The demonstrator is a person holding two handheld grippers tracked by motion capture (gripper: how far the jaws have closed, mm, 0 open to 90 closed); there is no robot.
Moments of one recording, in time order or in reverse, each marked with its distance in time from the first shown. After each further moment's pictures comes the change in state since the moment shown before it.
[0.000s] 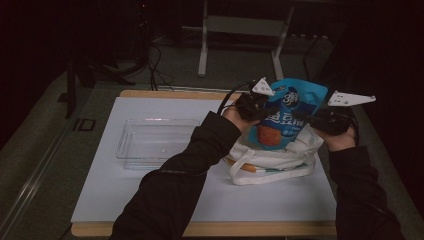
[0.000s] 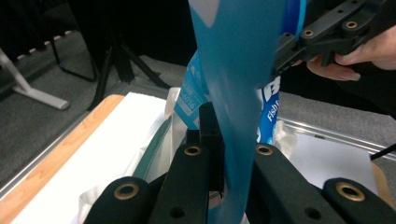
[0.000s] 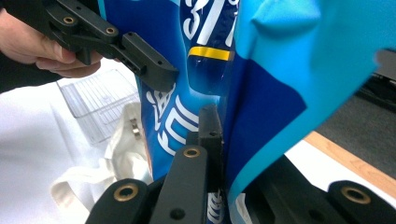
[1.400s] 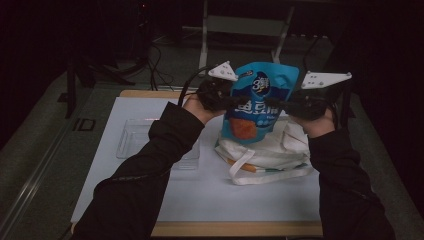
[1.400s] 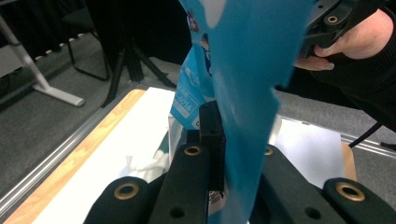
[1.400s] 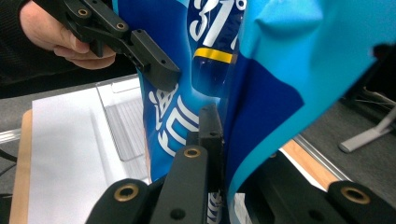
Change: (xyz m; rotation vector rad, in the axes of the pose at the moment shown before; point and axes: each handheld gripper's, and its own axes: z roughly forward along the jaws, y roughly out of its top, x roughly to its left) left arm 0.016 -0.001 -0.112 0.001 0.022 -0.027; right arm 0.051 0.077 0.041 -0.018 0.137 -0.111
